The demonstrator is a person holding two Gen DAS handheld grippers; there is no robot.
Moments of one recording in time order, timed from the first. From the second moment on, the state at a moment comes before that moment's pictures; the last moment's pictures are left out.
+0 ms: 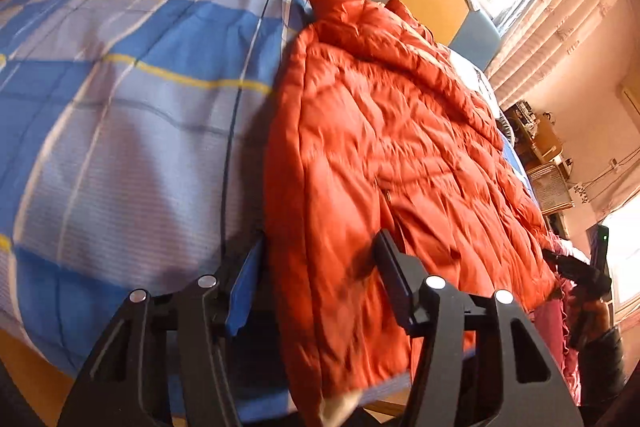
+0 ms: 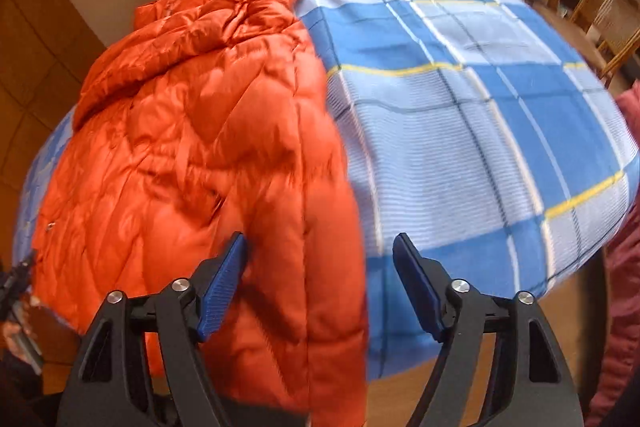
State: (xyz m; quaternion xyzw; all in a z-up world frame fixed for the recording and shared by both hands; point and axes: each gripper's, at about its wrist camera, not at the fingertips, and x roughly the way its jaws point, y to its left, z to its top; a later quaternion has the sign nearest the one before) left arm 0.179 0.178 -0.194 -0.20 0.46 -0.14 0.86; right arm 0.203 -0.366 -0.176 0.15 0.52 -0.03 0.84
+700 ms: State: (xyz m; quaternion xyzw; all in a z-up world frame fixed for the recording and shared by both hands) left arm 0.069 0.190 -0.118 -0.18 0.38 -0.21 0.89; right arm 0.108 -0.338 -0.089 0.12 0.43 0.06 0.89
